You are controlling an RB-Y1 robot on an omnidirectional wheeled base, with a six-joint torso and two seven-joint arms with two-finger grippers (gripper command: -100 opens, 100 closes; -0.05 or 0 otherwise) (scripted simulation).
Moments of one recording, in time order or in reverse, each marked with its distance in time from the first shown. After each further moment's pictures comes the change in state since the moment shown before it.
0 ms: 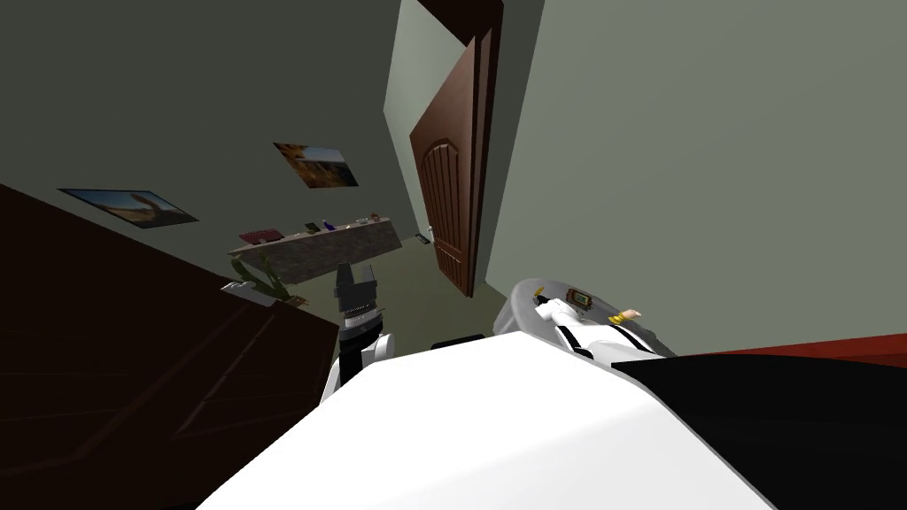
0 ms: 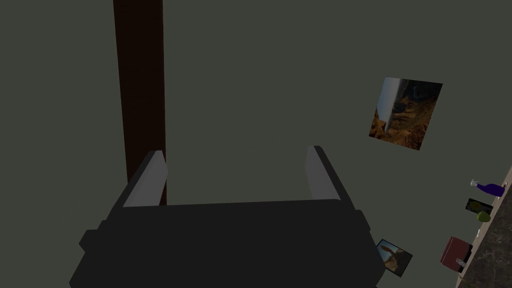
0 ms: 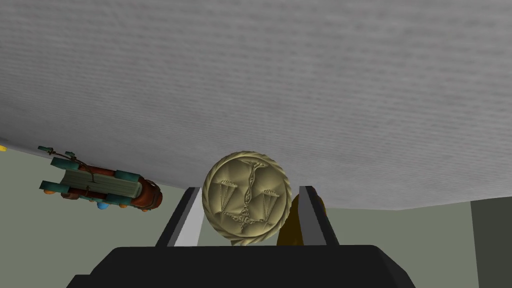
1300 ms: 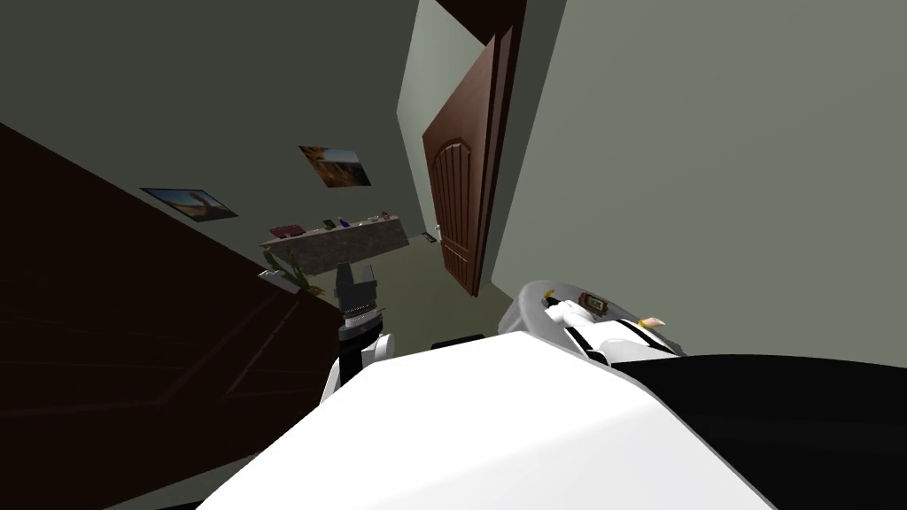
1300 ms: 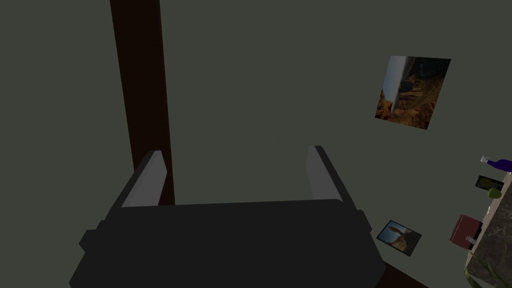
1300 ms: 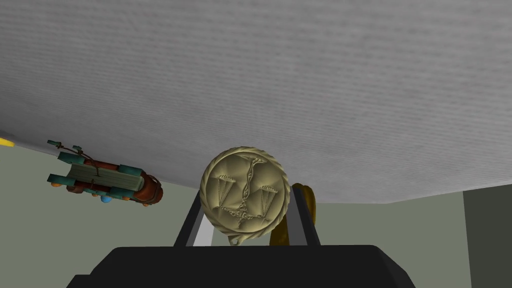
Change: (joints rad) left arm 0.000 0.000 0.000 0.000 0.000 0.000 0.000; right arm 0.006 -0.099 0.143 0.077 -0.168 -0.031 -0.039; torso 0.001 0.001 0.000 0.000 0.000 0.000
